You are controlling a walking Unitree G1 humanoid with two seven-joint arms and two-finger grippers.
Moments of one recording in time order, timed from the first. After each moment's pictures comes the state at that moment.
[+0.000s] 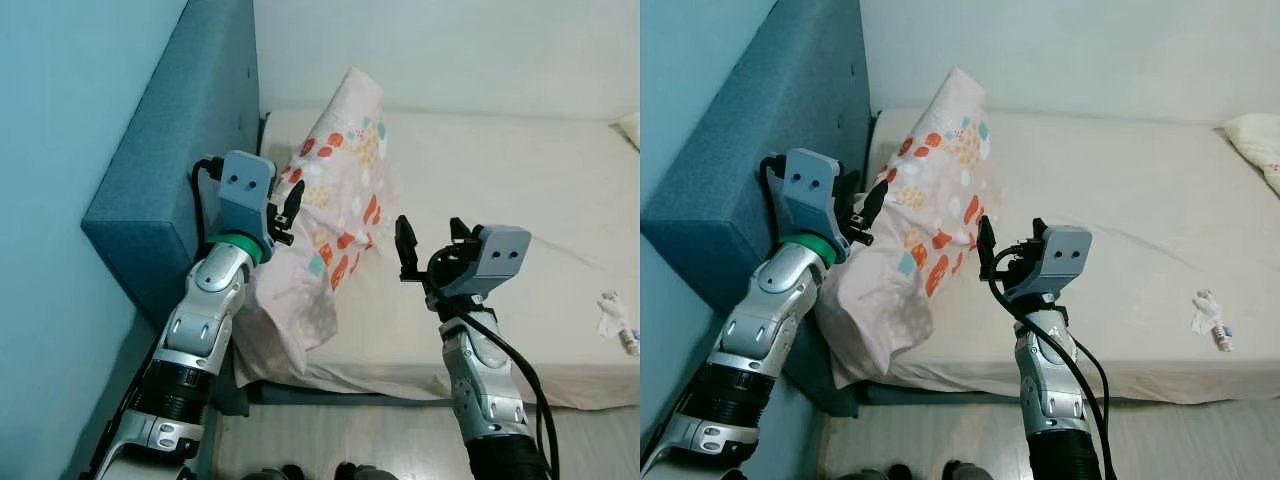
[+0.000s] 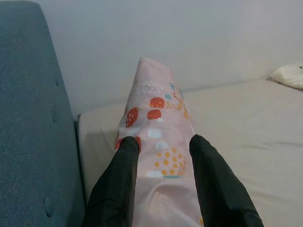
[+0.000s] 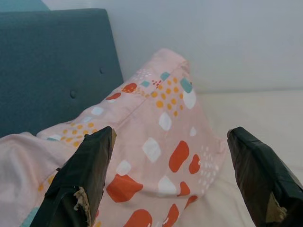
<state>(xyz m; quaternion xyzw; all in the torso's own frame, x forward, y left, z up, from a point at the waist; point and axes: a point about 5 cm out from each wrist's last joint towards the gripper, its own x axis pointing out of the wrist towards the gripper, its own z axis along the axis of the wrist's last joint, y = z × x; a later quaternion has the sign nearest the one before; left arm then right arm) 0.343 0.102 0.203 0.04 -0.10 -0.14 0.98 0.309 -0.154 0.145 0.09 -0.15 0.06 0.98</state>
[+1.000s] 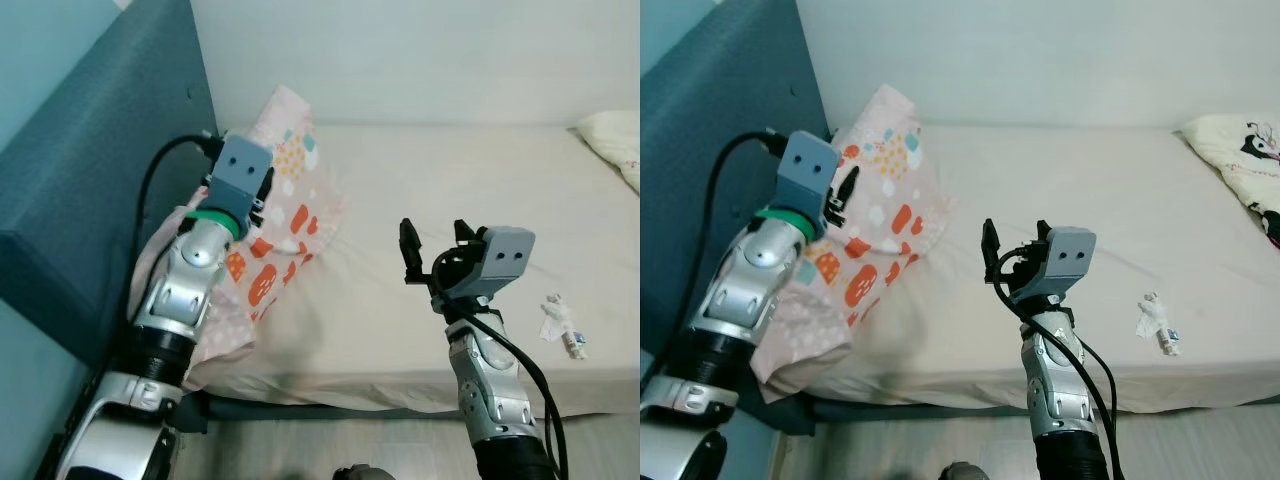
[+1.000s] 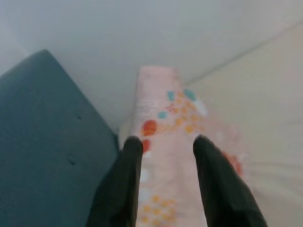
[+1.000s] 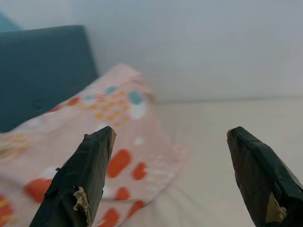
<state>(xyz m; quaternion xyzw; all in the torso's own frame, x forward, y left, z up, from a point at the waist) 0.383 0.134 0.219 0.24 -0.07 -0.07 0.96 0.308 -0.148 0.144 0.08 -0.15 0.09 0.98</state>
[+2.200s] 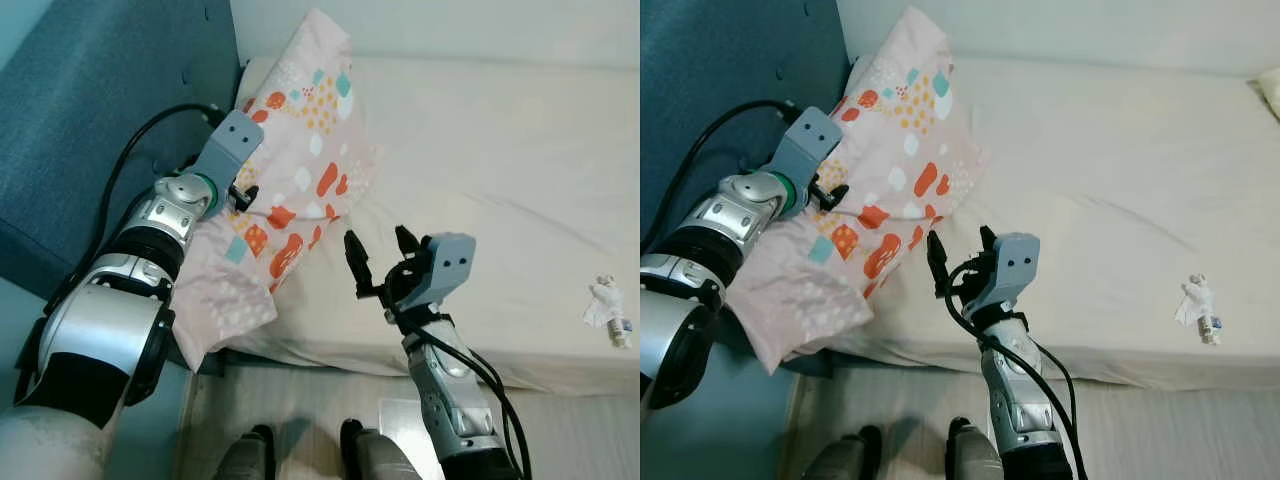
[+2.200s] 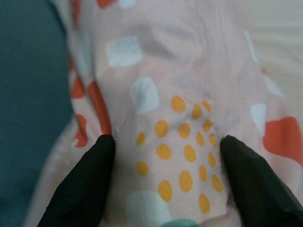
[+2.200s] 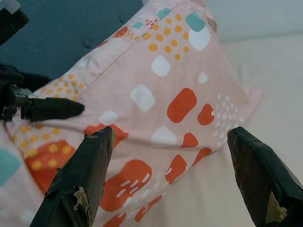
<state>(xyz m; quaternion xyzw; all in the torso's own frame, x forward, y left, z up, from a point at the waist) 0.419 0.161 0.212 0.23 0.14 -0.15 0.95 0.295 -0.102 0.136 0.12 -0.12 0.15 0.97</state>
